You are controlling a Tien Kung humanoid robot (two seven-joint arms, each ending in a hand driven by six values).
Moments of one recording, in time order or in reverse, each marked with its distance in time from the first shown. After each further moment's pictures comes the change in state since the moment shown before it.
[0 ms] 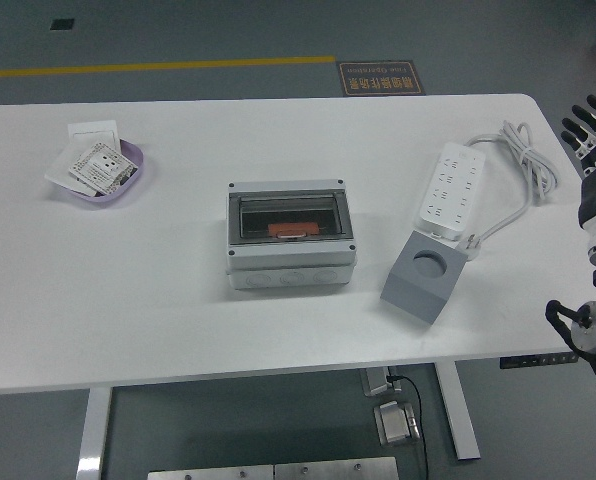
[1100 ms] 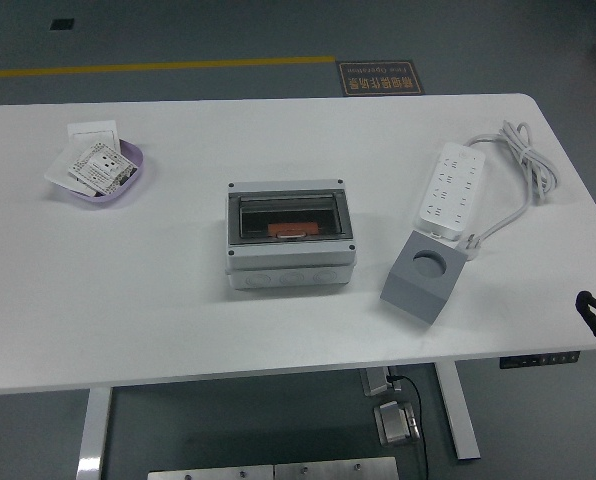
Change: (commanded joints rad) left arm -0.009 0.012 -0.040 0.000 0.033 -0.002 0.005; right arm -0.032 0.007 0.124 0.023 -0.065 -0.022 -0.023
